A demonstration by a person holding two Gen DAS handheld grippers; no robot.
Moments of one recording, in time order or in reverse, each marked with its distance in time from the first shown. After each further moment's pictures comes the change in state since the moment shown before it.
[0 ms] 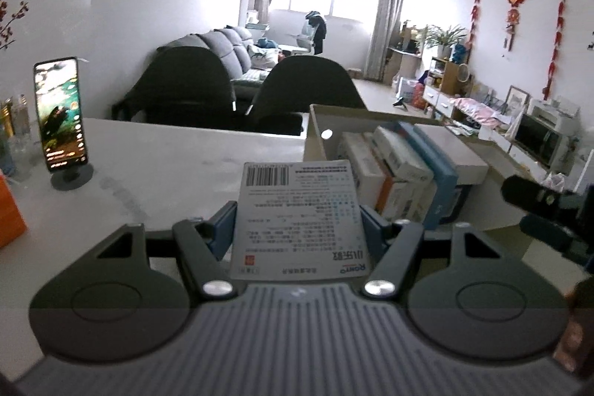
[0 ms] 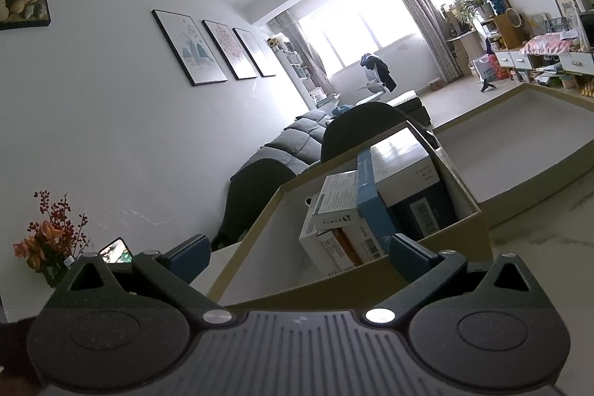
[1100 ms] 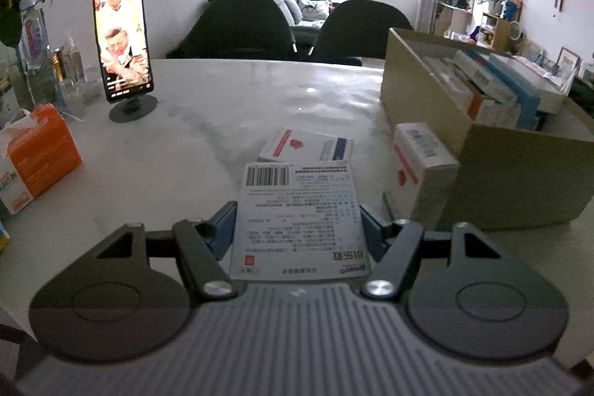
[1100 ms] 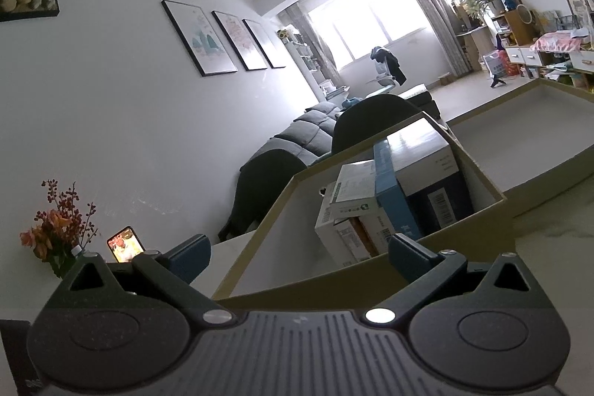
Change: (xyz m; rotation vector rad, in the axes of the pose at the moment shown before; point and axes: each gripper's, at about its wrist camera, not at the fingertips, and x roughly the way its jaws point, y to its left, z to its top) left arm 0.001 0.049 -0.050 -0.007 0.155 0.175; right arm -0.002 0.013 -0.006 -0.017 0.026 0.026
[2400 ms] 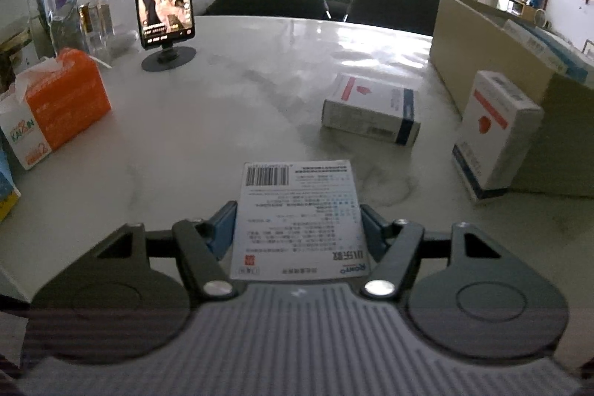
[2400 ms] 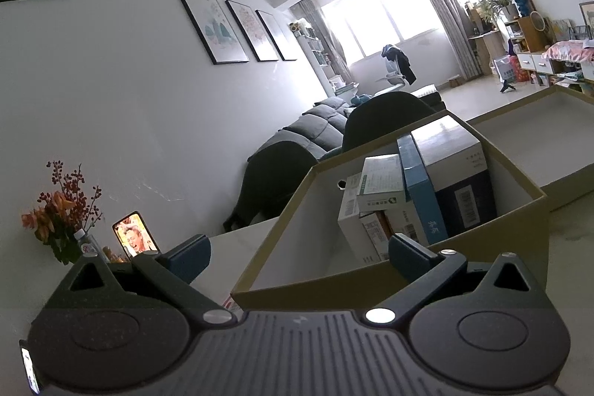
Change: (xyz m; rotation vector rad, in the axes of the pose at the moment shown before) left arm 0.020 0.044 -0.028 -0.039 0.092 0.065; right arm 0.009 0.026 -0.006 -0.052 0.022 0.014
